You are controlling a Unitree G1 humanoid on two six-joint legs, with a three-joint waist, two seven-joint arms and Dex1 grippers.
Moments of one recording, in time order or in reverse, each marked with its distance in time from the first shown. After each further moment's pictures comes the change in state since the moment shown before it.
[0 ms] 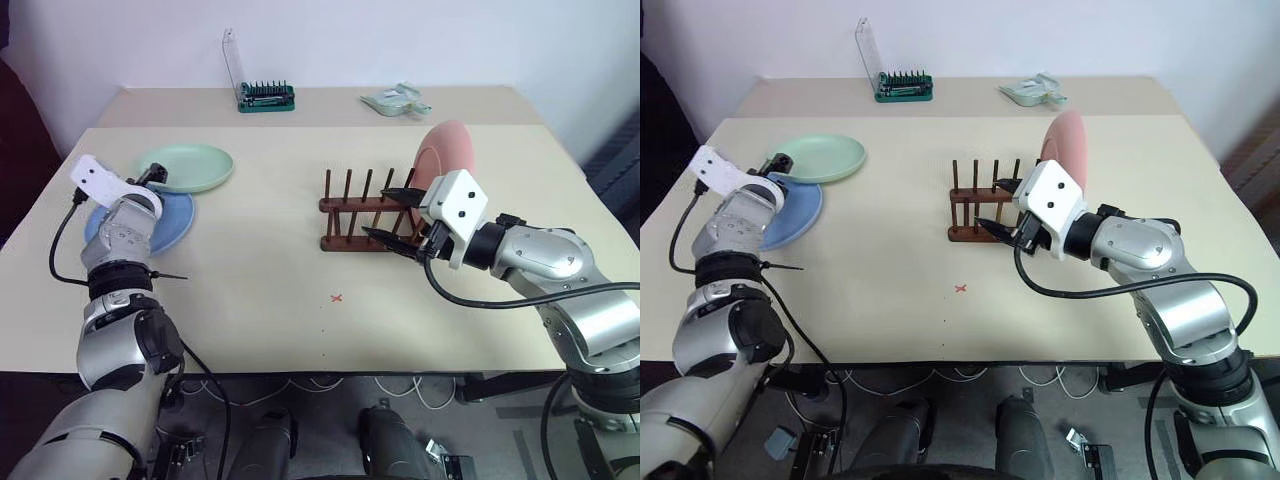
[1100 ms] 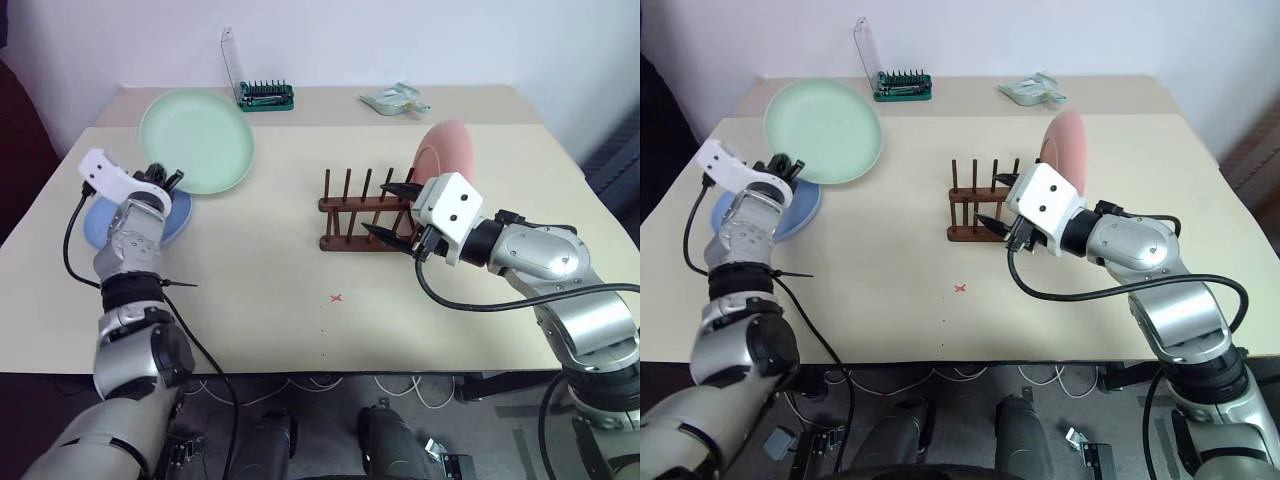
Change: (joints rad) left arm 0.159 -0.123 -0.102 -0.454 -0.035 -0.054 -0.172; right arm -0.072 -0.004 0.089 0.023 -0.194 -0.129 0.005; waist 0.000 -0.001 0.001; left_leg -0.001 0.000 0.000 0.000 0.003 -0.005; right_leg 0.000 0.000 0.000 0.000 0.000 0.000
